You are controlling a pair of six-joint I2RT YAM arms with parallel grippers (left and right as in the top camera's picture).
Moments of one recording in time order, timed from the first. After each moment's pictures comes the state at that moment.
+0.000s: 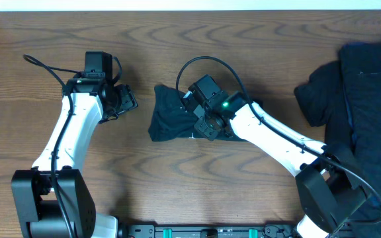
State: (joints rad) left arm -0.01 1.63 1.18 -0.82 0.02 -0.44; right arm 0.70 1.83 1.30 -0.71 -0.01 -0.19
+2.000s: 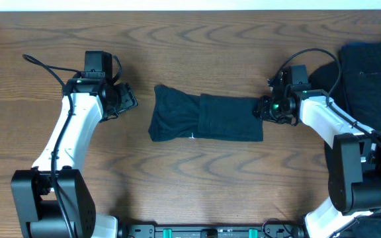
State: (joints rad) left arm -0.01 1.63 1.18 -0.80 0.02 -0.44; right arm 0.11 1.81 1.02 -0.47 -0.32 0.30
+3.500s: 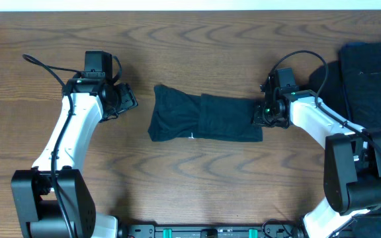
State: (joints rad) left arm -0.01 1.63 1.18 -0.80 0.02 -0.44; right arm 0.18 1.82 1.02 -0.51 -0.21 0.33
